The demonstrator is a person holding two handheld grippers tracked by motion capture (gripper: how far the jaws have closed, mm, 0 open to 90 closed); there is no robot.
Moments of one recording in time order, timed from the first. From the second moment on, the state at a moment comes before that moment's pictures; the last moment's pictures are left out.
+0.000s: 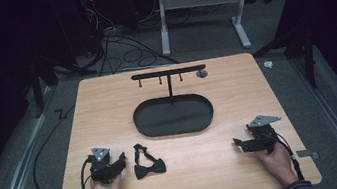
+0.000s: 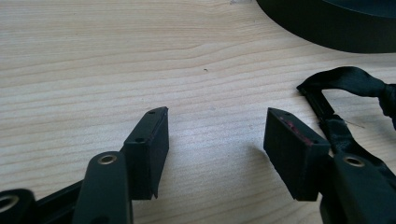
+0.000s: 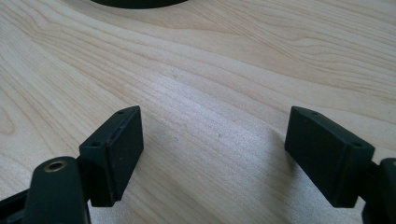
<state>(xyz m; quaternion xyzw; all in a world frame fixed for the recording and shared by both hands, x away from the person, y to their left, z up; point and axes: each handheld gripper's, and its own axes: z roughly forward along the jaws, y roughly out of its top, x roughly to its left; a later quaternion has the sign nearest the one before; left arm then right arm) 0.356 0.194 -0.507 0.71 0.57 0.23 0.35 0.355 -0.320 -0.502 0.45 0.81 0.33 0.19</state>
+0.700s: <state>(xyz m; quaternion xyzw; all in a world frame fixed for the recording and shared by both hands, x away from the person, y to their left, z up) 0.345 0.188 -0.492 0.73 0.54 0.20 0.37 0.355 -0.320 -0.502 0.45 0.81 0.33 0.19</state>
